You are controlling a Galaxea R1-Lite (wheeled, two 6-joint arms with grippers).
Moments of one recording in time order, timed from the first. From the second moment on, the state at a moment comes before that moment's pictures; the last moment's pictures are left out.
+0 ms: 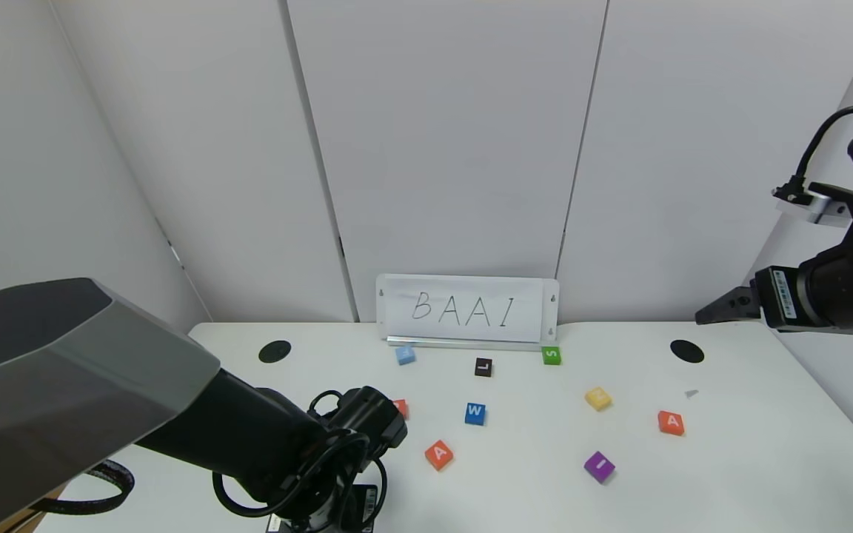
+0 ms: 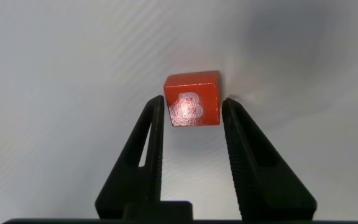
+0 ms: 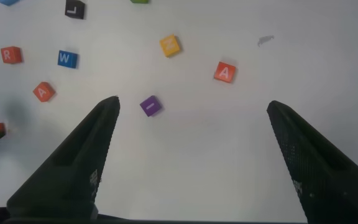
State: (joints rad) left arm -0.61 2.07 -0.91 0.22 0.26 -0.63; right arm 0.14 1.62 -1.41 0.65 0.04 0.20
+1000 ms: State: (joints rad) left arm -0.61 2.04 -0.92 0.23 0.26 -0.65; right arm 0.14 1.62 -1.41 0.65 0.04 0.20
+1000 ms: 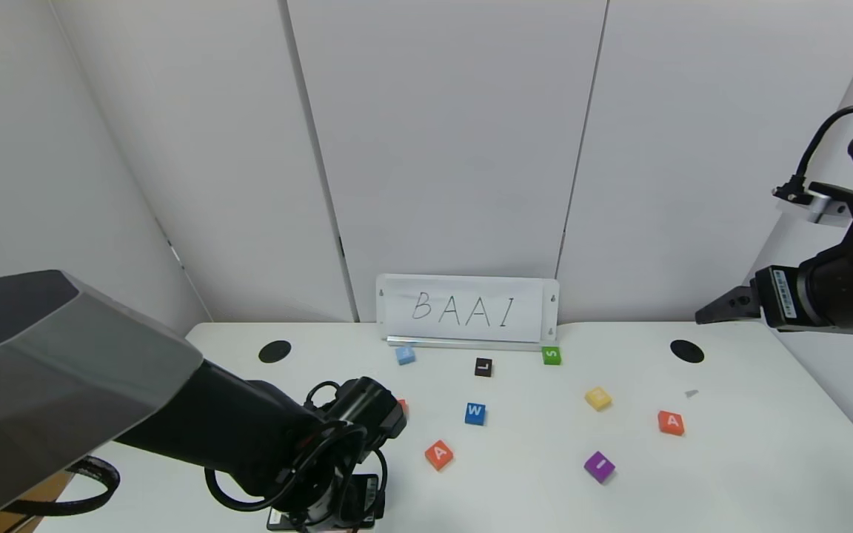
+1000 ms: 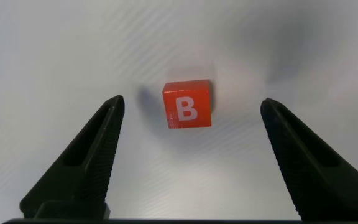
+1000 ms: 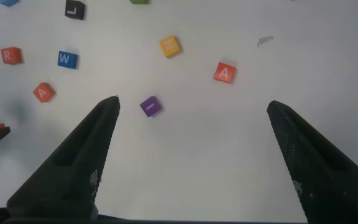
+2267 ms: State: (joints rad) left arm -0.51 1.93 -1.31 0.45 0.25 -0.60; right arm 0.14 1.64 -1.41 0.65 0.04 0.21
